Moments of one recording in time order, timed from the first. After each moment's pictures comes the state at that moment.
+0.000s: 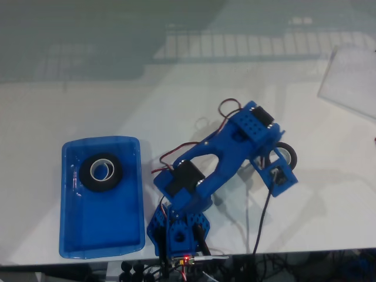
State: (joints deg) arm 55.6 107.8 114.3 77.2 13.1
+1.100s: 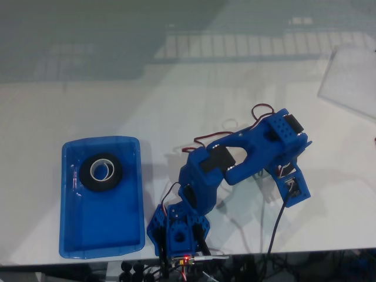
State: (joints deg) arm 64.2 85.6 101.3 76.1 11.0
